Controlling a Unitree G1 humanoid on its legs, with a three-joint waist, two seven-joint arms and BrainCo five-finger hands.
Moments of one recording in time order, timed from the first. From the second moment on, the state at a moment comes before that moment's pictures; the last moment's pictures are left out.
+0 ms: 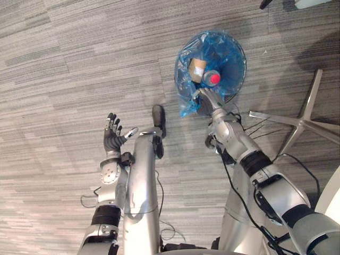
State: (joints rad) left arm -0.24 0.12 0.08 0.38 -0.34 -0.27 0.15; right arm -0.79 -0.28 0.35 0.49 -0.53 -0.09 -0.25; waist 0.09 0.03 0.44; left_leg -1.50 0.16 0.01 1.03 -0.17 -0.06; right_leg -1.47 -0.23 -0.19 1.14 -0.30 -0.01
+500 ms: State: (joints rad) left arm -0.03 0.03 -0.01 0.44 -0.29 -0.21 0.11; right arm -0.28 -0.14 0.30 0.06 -0.04 -0.16 -0.17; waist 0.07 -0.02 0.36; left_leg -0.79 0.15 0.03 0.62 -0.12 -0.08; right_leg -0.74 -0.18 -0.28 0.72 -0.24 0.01
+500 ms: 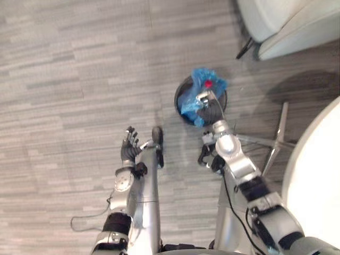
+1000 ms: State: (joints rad) left arm 0.25 0.13 -0.03 0.45 -0.14 -0.21 0.06; right arm -0.16 -0.15 0.32 -0.08 0.09 -0.24 -0.01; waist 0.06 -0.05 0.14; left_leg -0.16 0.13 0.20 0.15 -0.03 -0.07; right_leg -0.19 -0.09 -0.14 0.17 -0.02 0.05
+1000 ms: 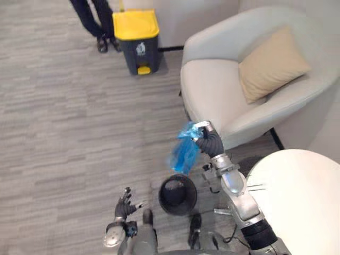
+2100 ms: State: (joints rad) left arm -0.04 0.10 -0.37 0.12 0.21 -0.27 0.22; right arm -0.42 -0.11 0.45 0.06 0.32 -0.18 0.02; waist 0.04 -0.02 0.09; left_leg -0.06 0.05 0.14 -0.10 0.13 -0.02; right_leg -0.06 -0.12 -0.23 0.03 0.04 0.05
